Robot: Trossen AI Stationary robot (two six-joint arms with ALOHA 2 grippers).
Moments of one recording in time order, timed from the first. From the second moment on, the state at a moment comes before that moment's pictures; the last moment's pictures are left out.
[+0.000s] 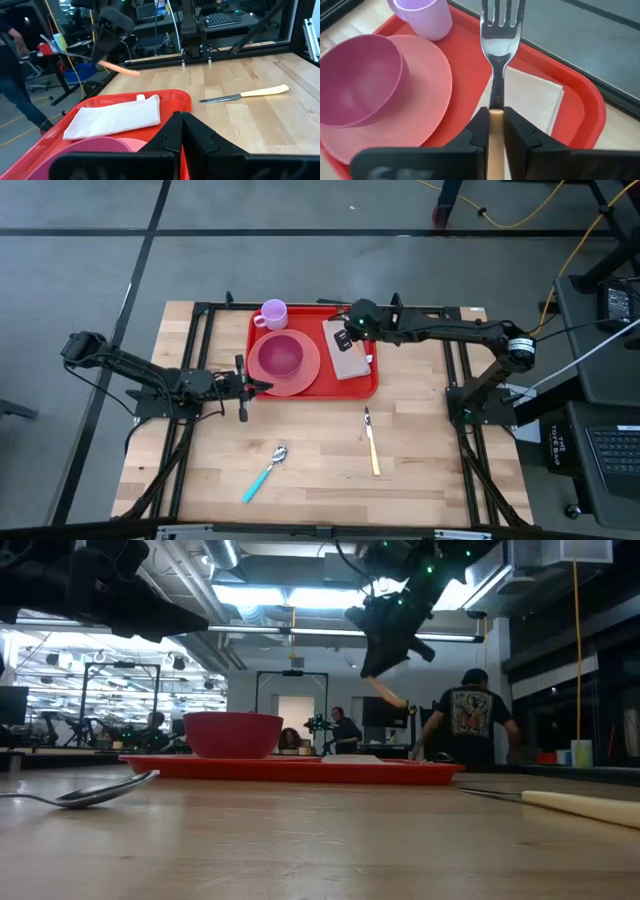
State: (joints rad) left arm -0.22 0.75 0.16 0.47 -0.42 0.10; right arm -0.34 1.62 1.24 -0.45 0.31 0.49
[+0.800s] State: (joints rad) left arm -0.22 0.75 0.16 0.47 -0.42 0.18; right arm -0.37 1.75 1.36 -0.63 0.20 0.57
